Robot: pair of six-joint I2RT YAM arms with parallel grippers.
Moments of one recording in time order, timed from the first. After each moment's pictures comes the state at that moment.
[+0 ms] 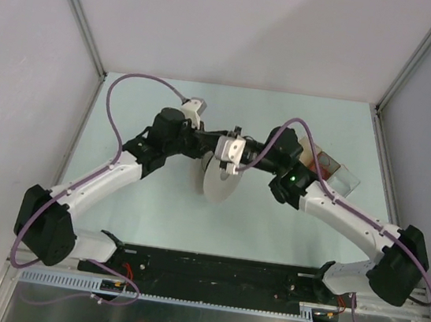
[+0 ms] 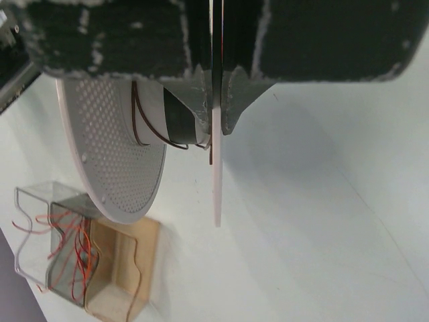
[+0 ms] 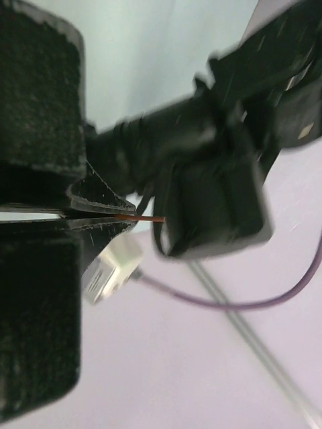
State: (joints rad) left arm -0.54 1.31 1.01 -0.17 0.14 -0.35; right arm 0.88 1.34 1.12 0.39 -0.56 -0.71
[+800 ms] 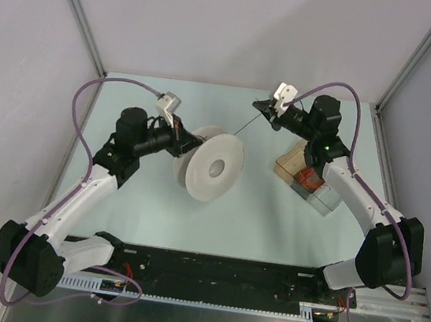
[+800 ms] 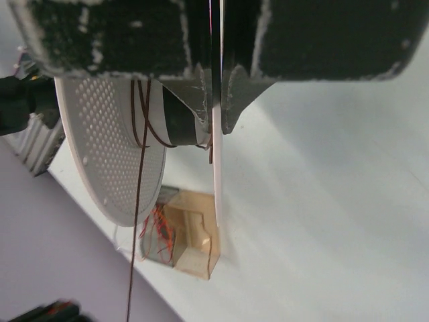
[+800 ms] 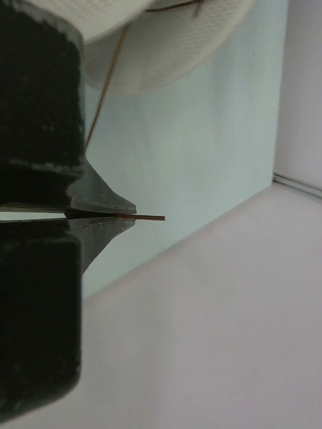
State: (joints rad) left arm -0.39 1.08 0.88 -0.06 0.49 -0.29; right arm 0.40 1.45 1.20 0.29 -0.64 -0.48
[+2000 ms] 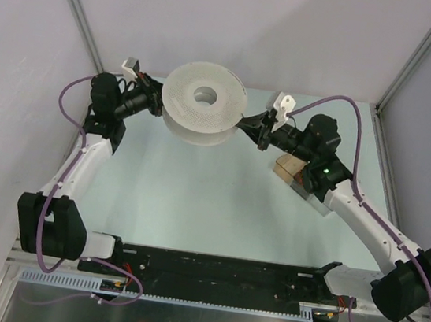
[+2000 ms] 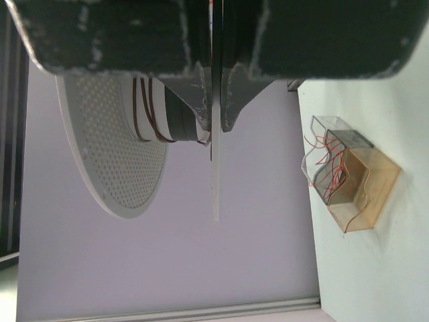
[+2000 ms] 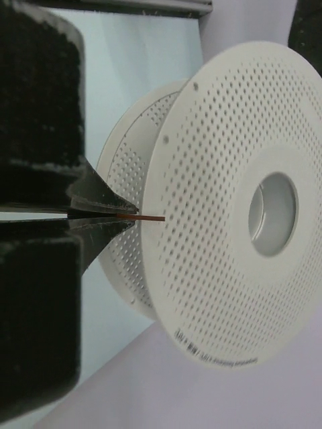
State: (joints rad) left arm -0.04 1.32 1.08 0.26 0.82 -1.47; right arm 0.55 1.25 1.11 0.26 -0.62 -0.10
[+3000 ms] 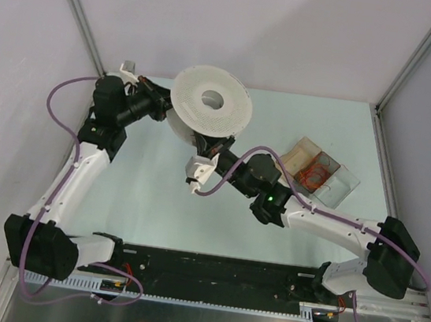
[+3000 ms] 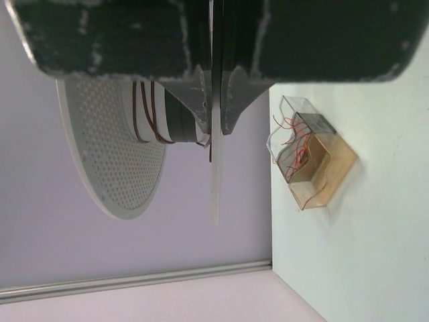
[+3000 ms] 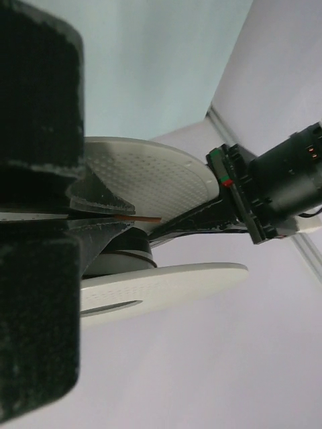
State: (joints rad) left arm -0.14 1.22 1.13 -0.05 0.55 -1.33; right arm 1.06 1.40 1.02 0.64 0.00 -1.01
